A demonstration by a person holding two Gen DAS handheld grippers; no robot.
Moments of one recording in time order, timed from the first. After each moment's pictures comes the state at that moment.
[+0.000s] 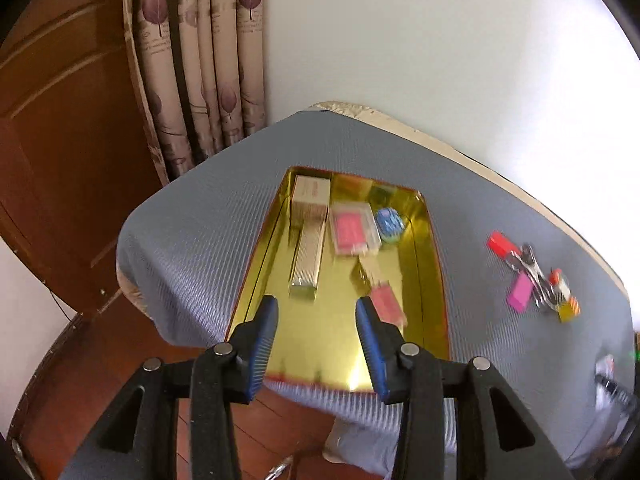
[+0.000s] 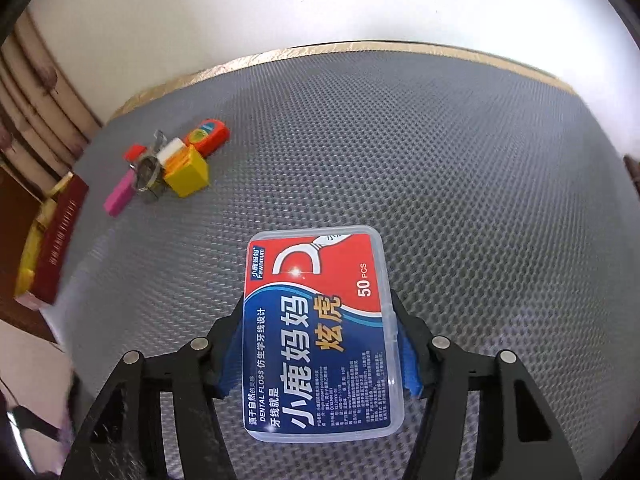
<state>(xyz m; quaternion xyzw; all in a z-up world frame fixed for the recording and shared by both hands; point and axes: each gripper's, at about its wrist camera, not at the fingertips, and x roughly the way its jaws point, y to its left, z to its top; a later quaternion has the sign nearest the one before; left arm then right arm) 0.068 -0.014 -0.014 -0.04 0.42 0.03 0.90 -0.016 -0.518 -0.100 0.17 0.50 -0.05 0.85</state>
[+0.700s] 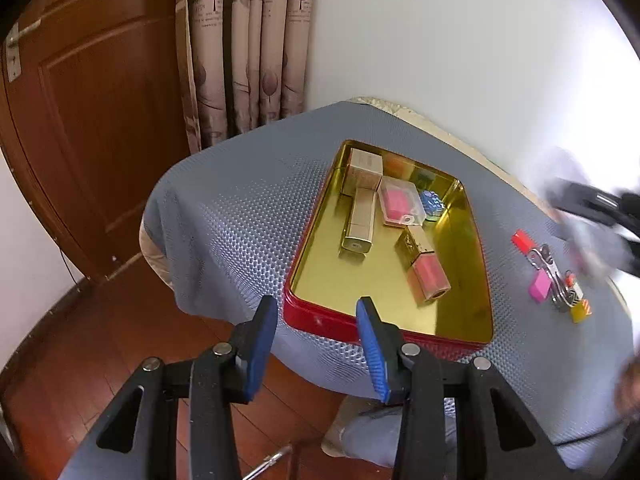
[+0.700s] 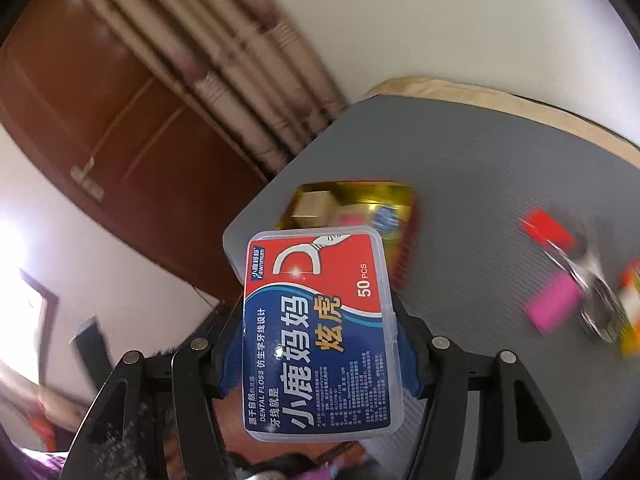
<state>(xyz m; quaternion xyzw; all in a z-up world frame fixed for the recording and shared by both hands) 0.038 0.031 -0.034 -0.10 0.43 0.06 0.90 0.137 -0.184 0.017 0.15 0.47 0.29 0.82</state>
